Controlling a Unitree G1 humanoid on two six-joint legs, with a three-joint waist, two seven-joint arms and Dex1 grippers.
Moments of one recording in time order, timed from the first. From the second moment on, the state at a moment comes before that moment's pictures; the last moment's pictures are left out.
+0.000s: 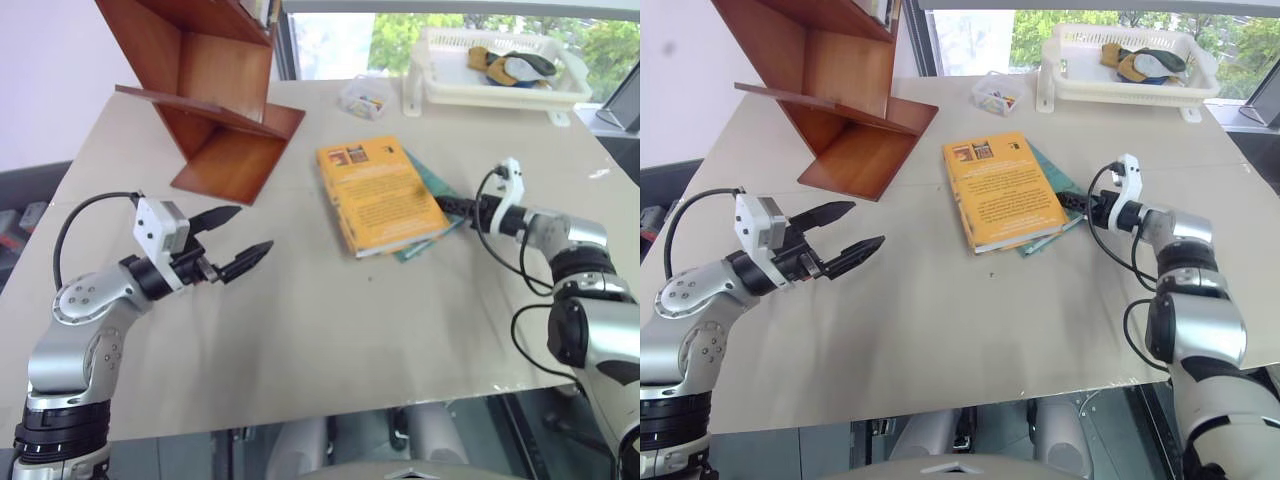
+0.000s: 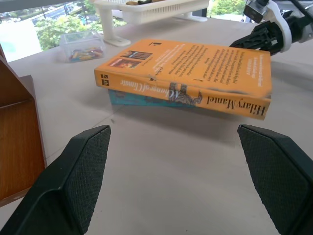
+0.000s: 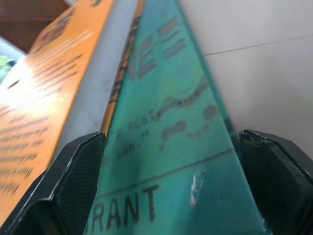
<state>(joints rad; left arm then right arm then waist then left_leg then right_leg) -0.10 0.72 0.32 -0.26 -0.56 0.33 -0.89 -0.94 -0.45 -0.23 0.95 0.30 0.60 0.95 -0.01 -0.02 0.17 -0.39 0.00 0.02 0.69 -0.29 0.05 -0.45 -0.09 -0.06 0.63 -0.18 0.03</state>
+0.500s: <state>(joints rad) -0.10 0.72 0.31 -0.26 -0.55 0.32 -0.89 -0.68 -0.37 -0.13 0.49 0.38 0.69 0.98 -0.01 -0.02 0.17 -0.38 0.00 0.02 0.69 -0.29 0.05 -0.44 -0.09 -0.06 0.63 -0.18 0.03</state>
